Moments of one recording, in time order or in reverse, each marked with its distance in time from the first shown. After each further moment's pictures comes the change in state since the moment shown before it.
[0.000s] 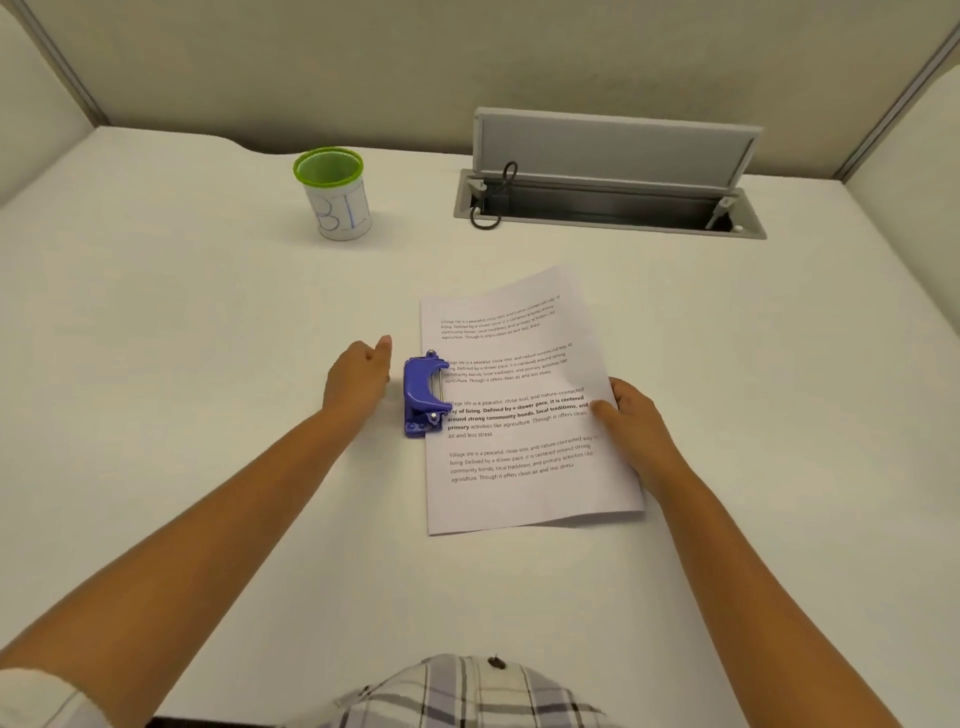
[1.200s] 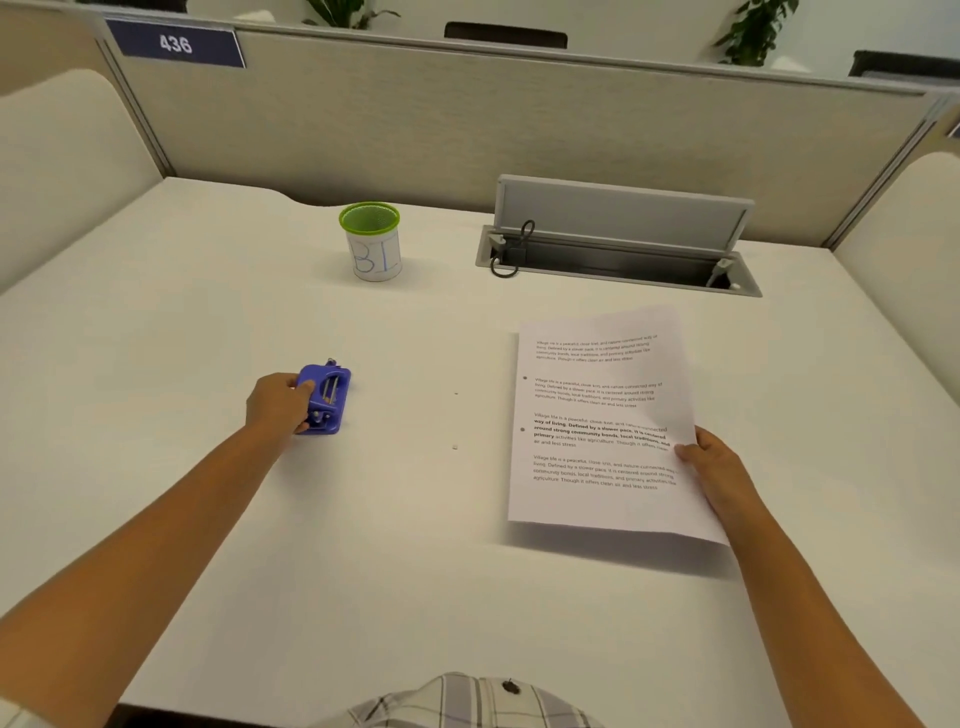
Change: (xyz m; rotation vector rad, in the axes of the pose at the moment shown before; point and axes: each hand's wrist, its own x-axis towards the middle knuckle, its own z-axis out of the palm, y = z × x) left_hand 0.018 -0.054 -0.089 -0.062 0.192 -0.133; right_hand -0.009 0.019 -0.064 0.106 0.159 0.135
